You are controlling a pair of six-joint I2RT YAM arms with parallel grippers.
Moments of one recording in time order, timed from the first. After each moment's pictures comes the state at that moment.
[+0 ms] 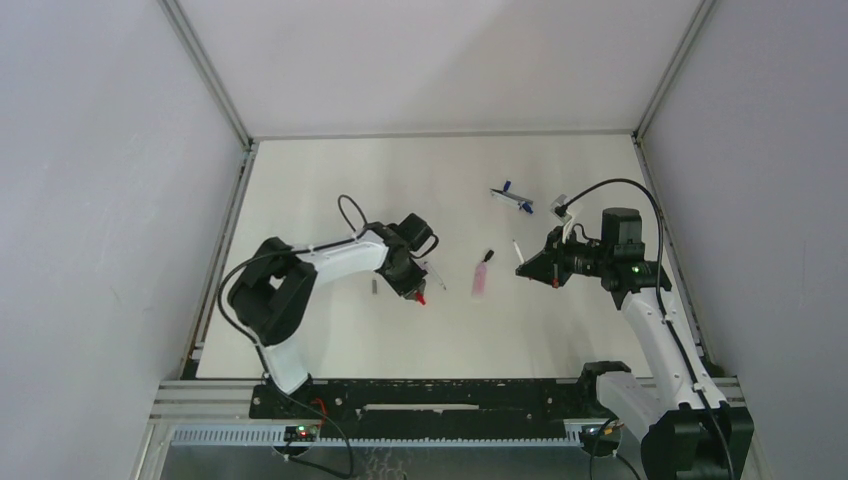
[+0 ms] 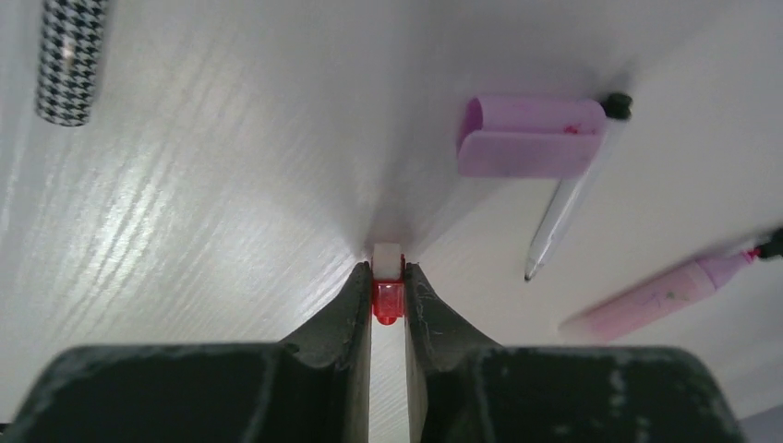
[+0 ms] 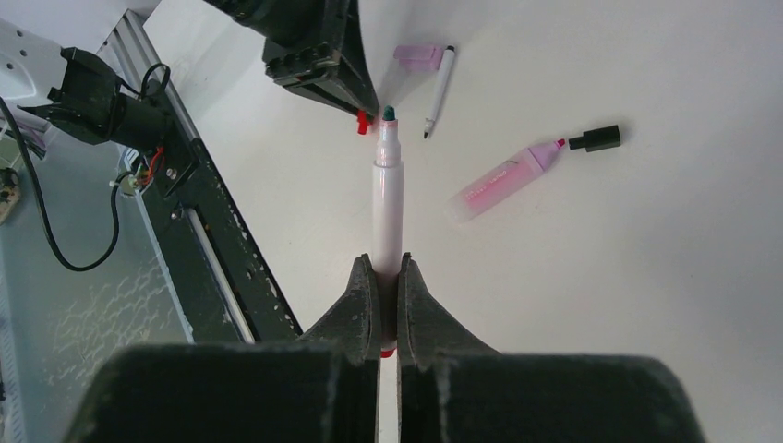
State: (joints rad) left arm -0.72 1.82 1.15 -0.72 -0.05 -1.41; right arm 0.04 0.94 0.74 -0.51 -0.96 -0.13
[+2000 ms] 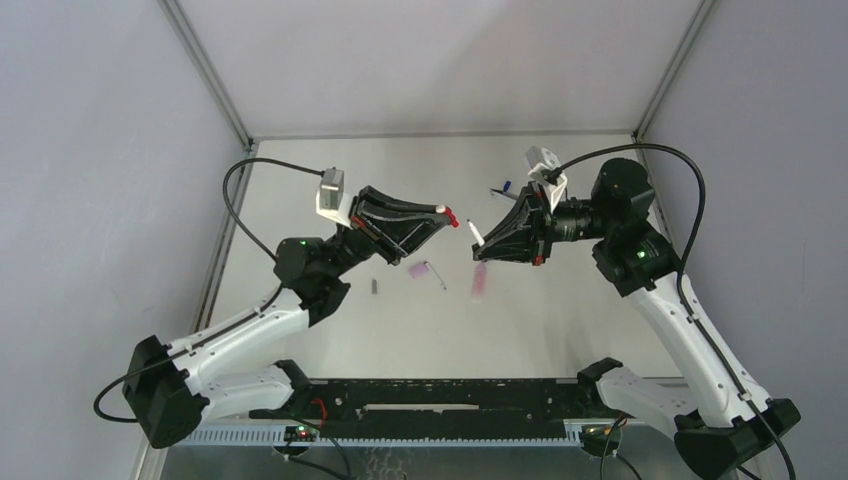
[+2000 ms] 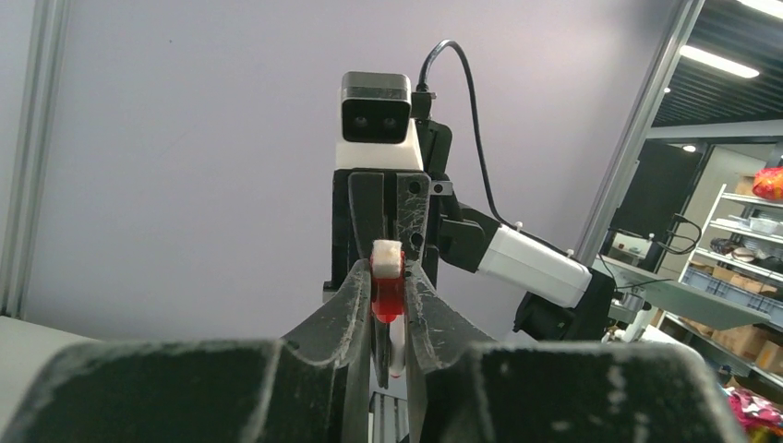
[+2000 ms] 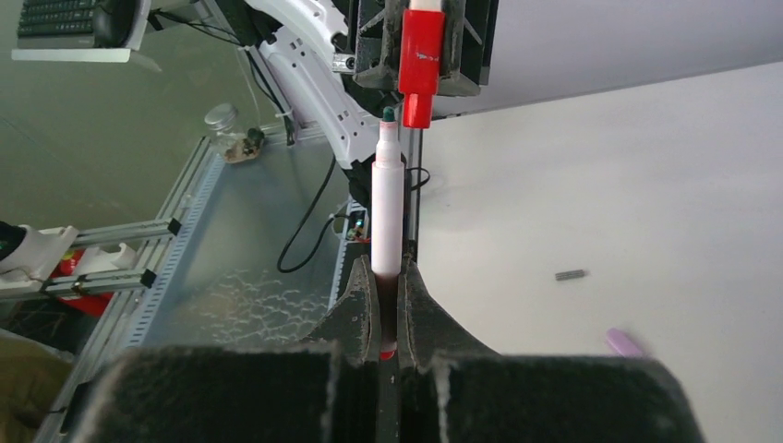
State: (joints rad) left arm -0.81 1.09 0.79 1.04 0.43 -0.75; right arm 0.43 1.00 1.20 -0.21 -1.21 0.22
